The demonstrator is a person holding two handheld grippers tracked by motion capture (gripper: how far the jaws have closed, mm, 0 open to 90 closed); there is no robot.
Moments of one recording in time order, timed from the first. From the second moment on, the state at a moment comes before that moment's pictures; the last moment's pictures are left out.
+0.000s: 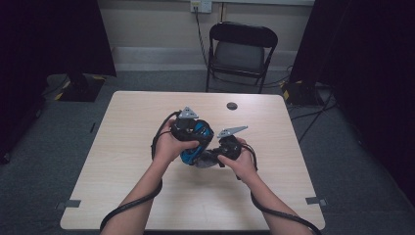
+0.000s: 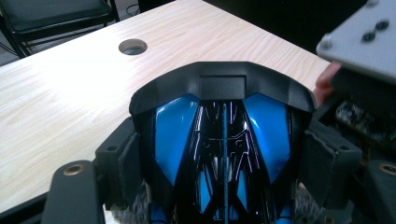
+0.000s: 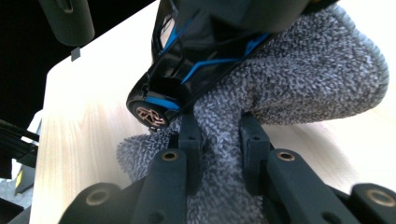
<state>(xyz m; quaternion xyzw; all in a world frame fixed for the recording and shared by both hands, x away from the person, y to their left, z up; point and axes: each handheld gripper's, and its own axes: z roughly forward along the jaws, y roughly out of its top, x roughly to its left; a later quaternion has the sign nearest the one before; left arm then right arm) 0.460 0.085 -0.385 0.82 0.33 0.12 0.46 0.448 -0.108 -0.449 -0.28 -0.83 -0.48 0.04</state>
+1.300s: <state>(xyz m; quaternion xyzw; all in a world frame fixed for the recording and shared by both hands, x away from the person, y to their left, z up) 0.463 0.110 -0.375 0.81 0.34 0.14 0.46 0.435 -0.117 -0.464 -0.26 -0.86 -0.44 0.04</state>
